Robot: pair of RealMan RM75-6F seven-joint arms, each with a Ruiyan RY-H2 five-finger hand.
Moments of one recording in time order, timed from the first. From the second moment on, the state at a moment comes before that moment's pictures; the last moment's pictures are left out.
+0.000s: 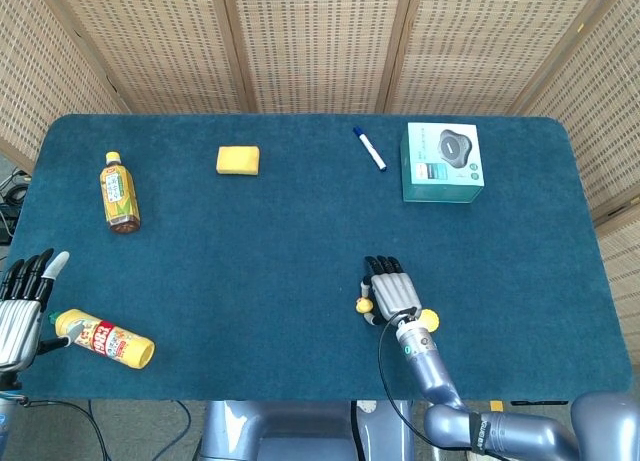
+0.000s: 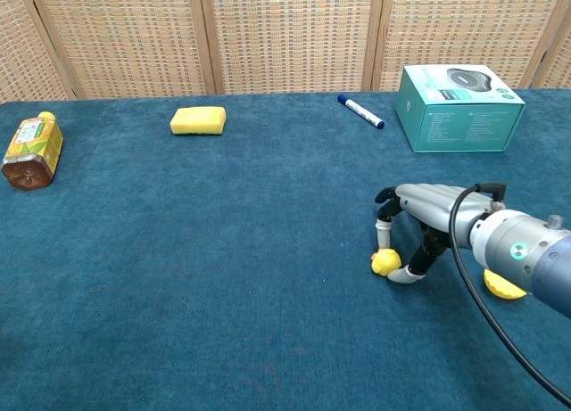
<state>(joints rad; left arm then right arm) -0.10 -1.23 -0.04 -1.49 1.53 1.52 0.02 0.65 -1.75 0.19 -1.51 -0.85 1.06 -0.62</state>
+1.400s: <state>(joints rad) -0.09 -1.23 -0.04 -1.51 1.54 1.53 0.04 0.47 -1.44 0.03 -1.80 -1.07 1.25 -0.54</state>
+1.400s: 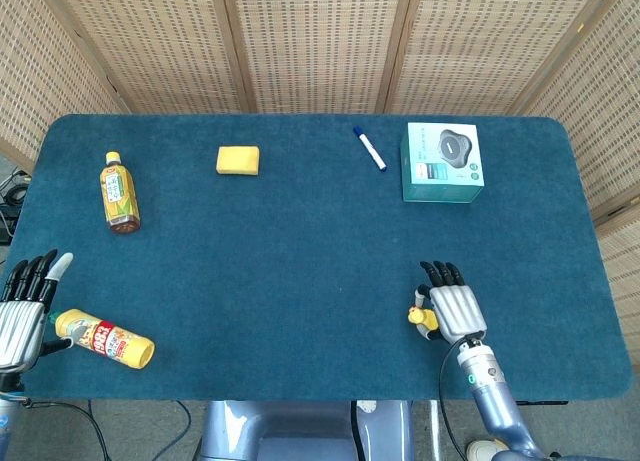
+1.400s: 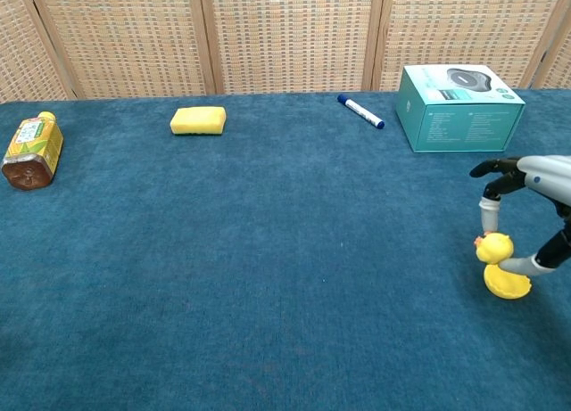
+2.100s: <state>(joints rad) -0.10 -1.23 -0.04 -1.51 1.54 1.53 0.04 0.47 -1.49 0.05 -1.72 -1.03 1.21 -0.52</state>
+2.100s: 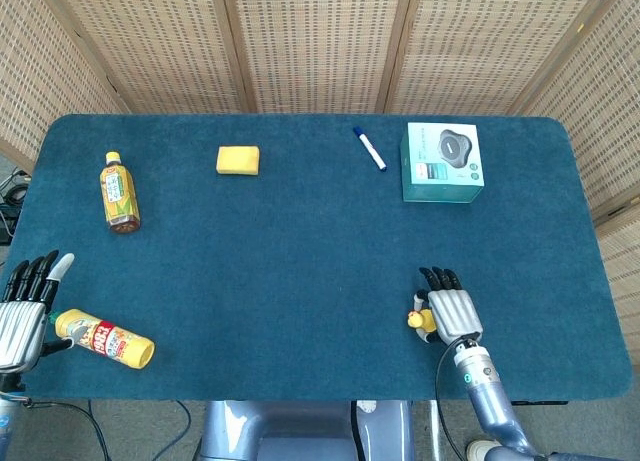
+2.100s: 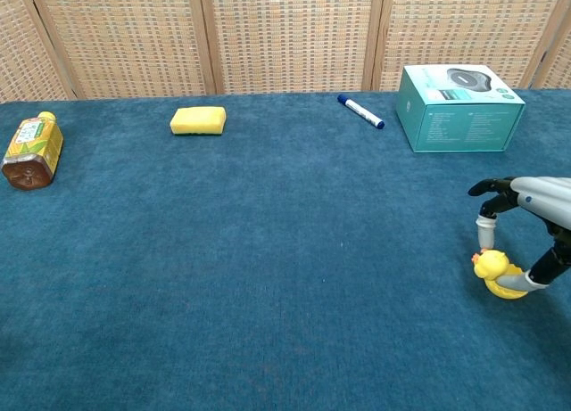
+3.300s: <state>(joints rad) -0.09 -1.22 -0.04 -1.51 1.53 1.53 0.04 0.43 -1.44 0.06 -1.70 -1.07 1.21 -0.49</state>
